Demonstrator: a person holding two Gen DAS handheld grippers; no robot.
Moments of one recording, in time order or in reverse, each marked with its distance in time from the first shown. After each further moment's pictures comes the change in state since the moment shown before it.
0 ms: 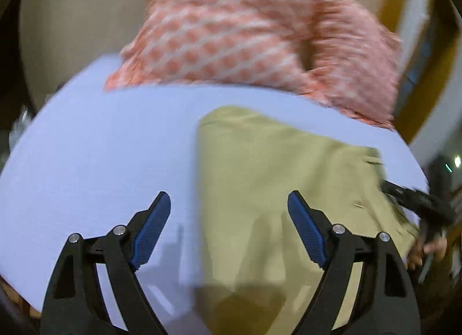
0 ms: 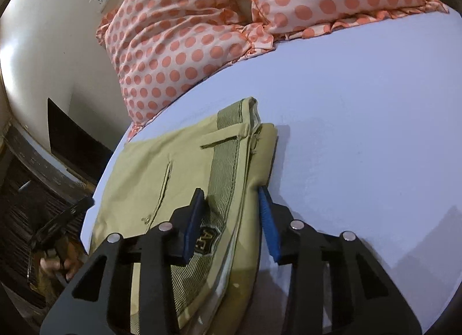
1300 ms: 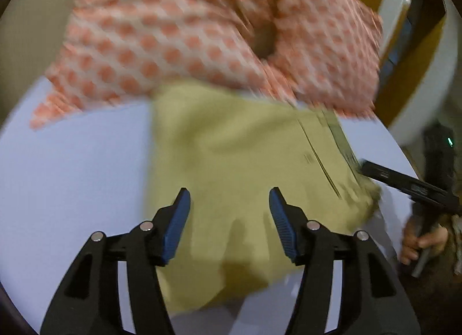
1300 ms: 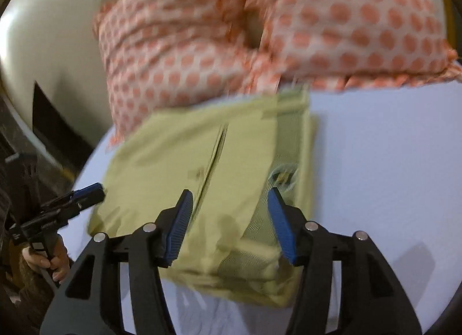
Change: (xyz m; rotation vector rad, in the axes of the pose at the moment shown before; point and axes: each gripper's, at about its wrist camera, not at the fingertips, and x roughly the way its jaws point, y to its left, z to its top) left arm 0.069 -0.093 0.050 0.121 0.099 -0.142; right arm 0.025 0.028 0.067 -0.131 0.036 -0.122
